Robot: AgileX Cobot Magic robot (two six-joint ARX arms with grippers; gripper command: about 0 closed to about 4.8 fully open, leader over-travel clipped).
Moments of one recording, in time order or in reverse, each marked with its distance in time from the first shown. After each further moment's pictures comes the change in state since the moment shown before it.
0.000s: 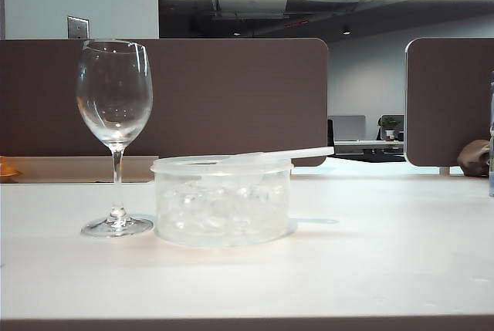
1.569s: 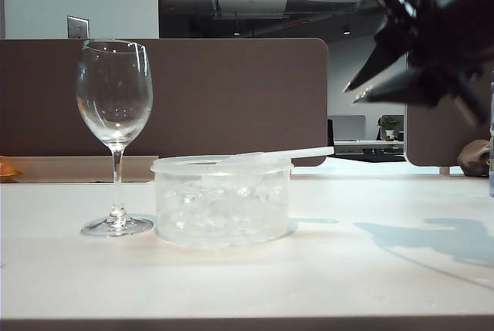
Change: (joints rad) left arm -0.005 0.000 0.000 0.000 0.000 0.000; right arm 0.408 1.194 0.523 0.461 -0.142 0.441
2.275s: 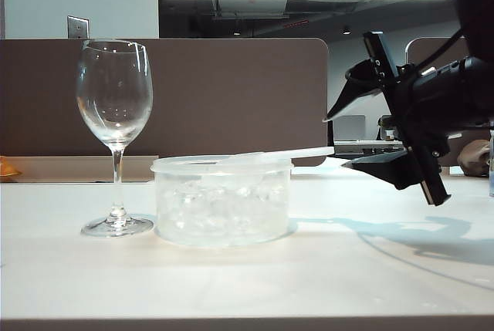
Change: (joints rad) left arm 0.000 0.000 0.000 0.000 0.000 0.000; right arm -0.003 0.354 -0.091 0.529 0.007 0.468
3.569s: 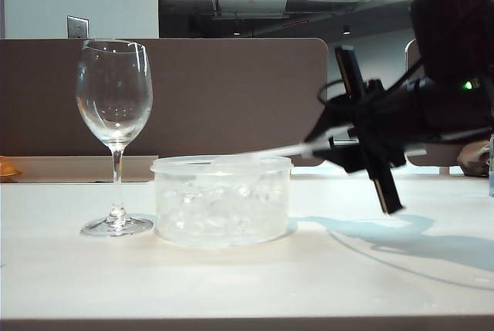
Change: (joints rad) left arm 0.000 0.000 0.000 0.000 0.000 0.000; right arm 0.075 0.146 0.077 0.085 0.056 0.106
